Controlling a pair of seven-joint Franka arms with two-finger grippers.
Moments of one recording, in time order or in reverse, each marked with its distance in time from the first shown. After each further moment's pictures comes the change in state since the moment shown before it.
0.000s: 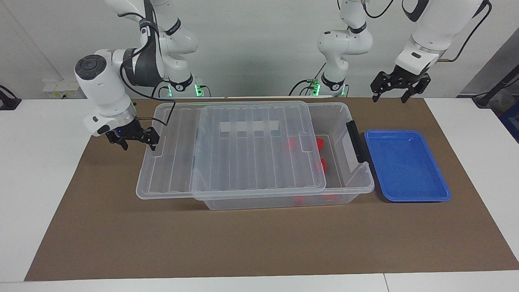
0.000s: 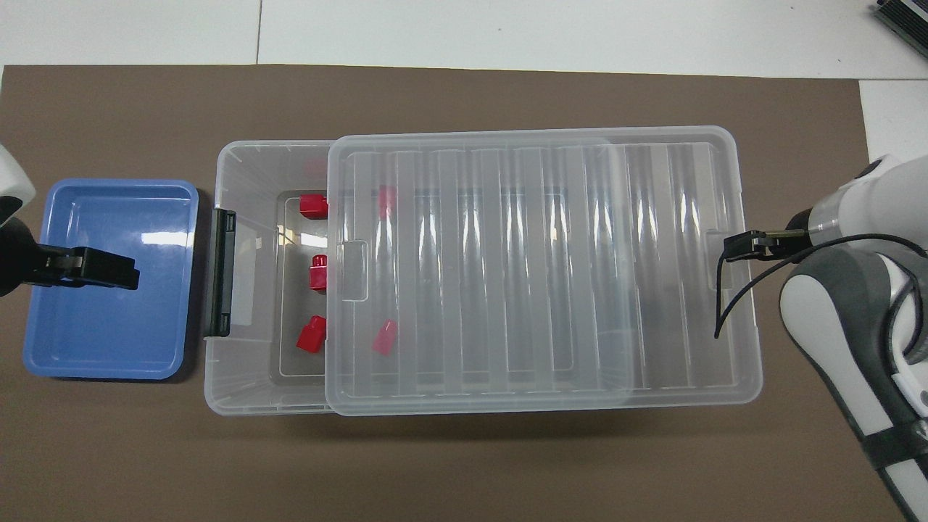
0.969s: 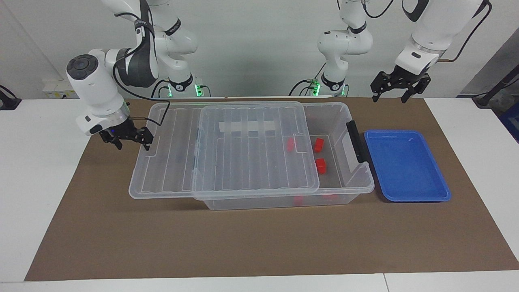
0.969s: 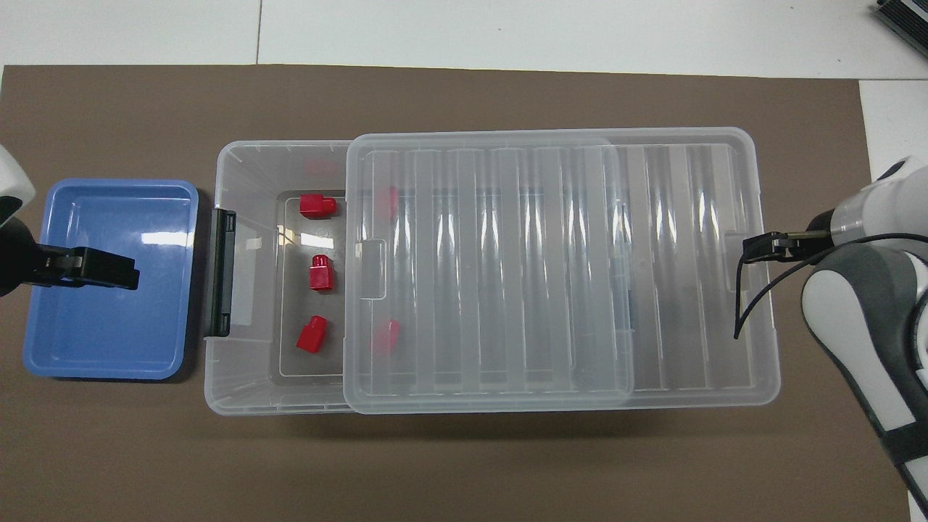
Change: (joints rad) left arm 0.000 0.000 0.000 0.000 0.000 0.000 0.000; right arm -0.044 -0.002 -0.001 0.001 -0.006 -0.006 -0.039
